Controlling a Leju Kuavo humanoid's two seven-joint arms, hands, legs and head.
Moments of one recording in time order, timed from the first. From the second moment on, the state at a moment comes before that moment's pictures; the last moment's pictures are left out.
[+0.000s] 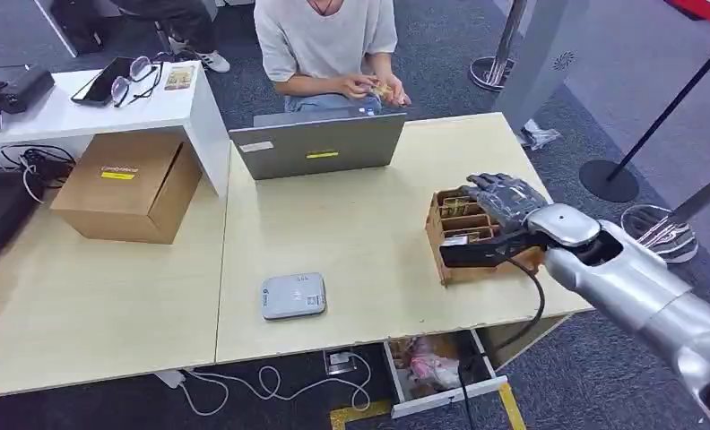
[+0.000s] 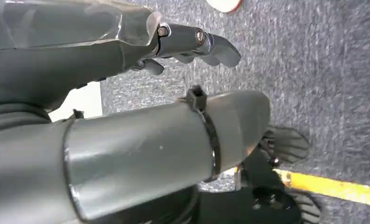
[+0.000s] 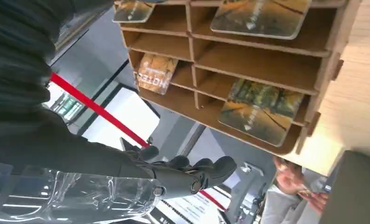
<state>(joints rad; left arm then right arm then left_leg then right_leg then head) -0.17 -0.16 1.55 -0.08 -1.38 0.20 -0.14 -0.85 -0.70 0.98 -1.02 0.69 0.26 0.01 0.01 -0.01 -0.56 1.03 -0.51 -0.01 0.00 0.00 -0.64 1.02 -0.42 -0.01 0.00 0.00</state>
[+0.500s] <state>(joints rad) -0.17 -0.12 1.55 -0.08 -1.39 0.19 -0.13 -0.88 -0.64 1.06 -0.95 0.67 0.26 0.01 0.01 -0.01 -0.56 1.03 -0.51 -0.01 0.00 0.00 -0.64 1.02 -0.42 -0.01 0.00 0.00</state>
